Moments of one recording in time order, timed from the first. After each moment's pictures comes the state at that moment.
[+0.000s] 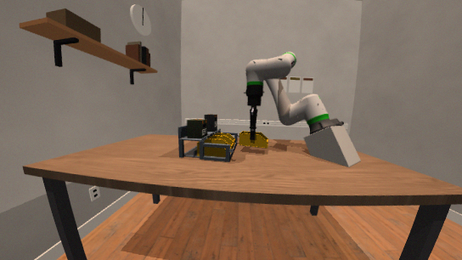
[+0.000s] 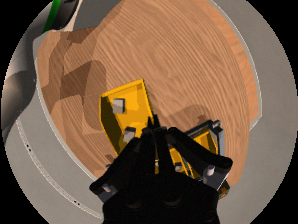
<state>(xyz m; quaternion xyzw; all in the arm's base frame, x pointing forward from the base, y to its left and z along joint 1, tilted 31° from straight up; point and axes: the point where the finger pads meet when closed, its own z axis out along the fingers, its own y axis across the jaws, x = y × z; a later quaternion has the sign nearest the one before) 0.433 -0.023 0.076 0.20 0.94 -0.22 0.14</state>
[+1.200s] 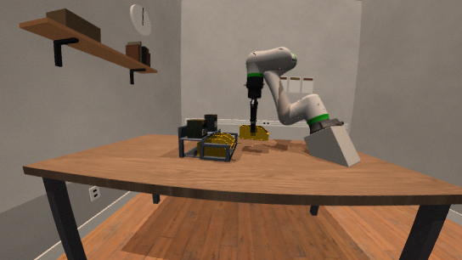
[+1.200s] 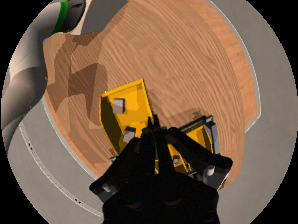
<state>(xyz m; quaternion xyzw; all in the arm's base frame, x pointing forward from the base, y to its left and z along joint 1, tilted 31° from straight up) 0.425 -0.002 0.113 0.20 0.94 -0.22 0.14</state>
